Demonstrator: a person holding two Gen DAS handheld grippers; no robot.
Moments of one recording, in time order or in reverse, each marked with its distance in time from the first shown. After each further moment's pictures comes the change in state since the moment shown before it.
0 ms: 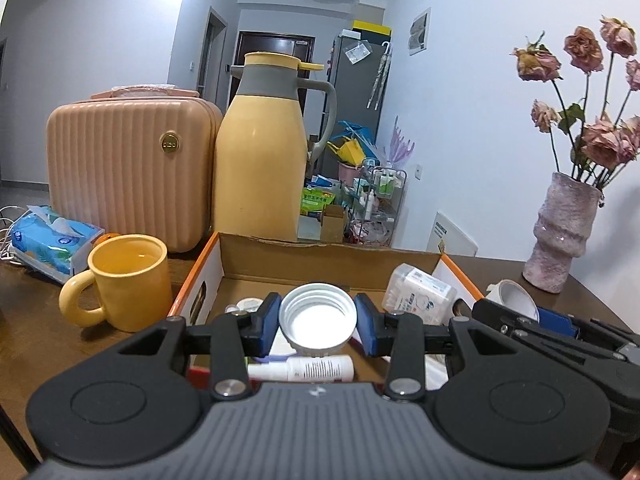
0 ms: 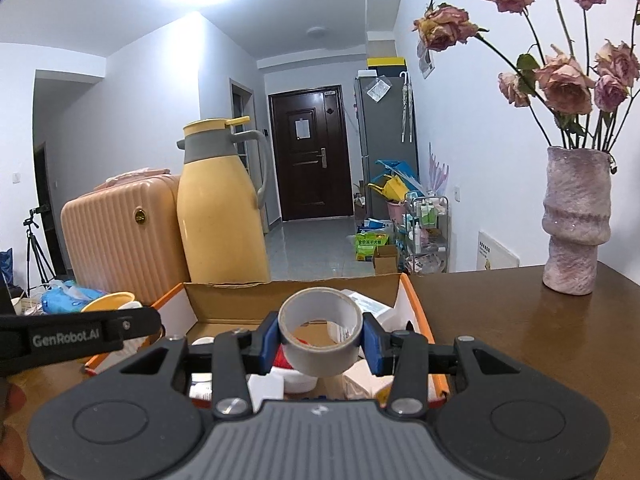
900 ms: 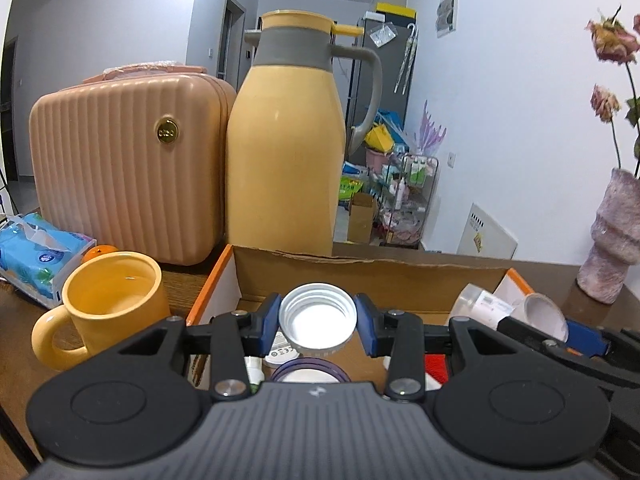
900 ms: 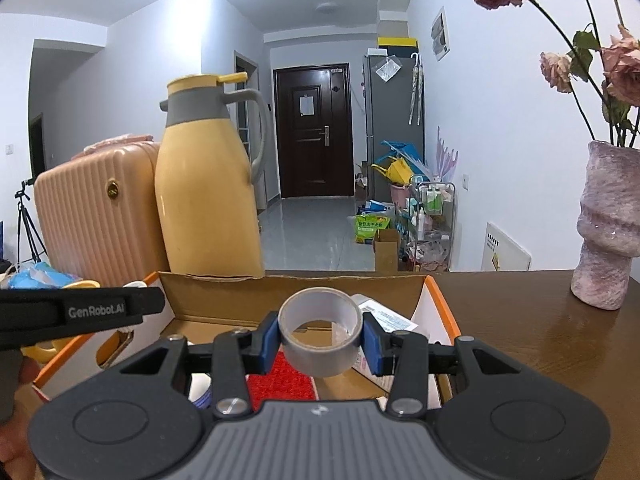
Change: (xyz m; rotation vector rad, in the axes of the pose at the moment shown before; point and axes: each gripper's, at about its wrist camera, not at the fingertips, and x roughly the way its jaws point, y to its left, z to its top) left arm 0.093 0.020 0.026 0.002 0.048 0.083; right arm 0.083 0.009 0.010 -0.053 0.075 -0.014
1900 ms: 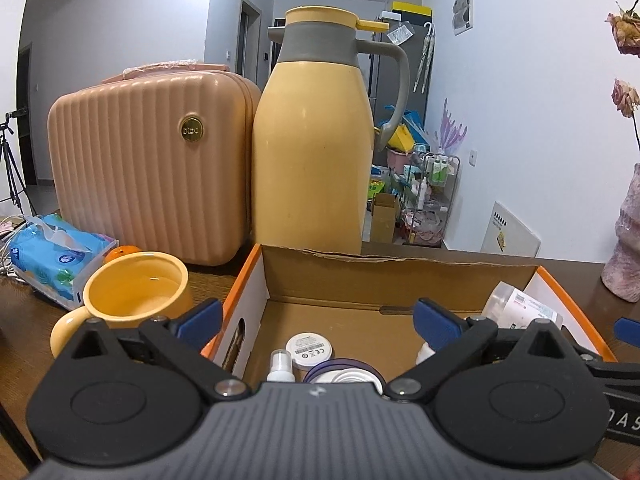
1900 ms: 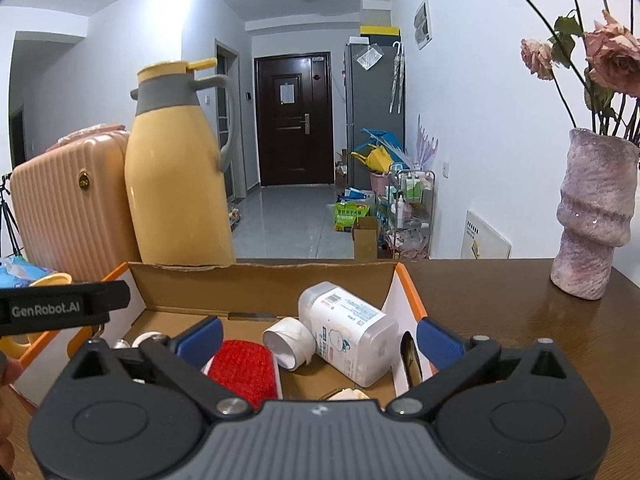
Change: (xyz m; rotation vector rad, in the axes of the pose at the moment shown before) left arm 0.008 0.009 -0.002 0.006 -0.004 0.070; right arm 0.003 -0.011 0.000 0.014 0.029 -0.062
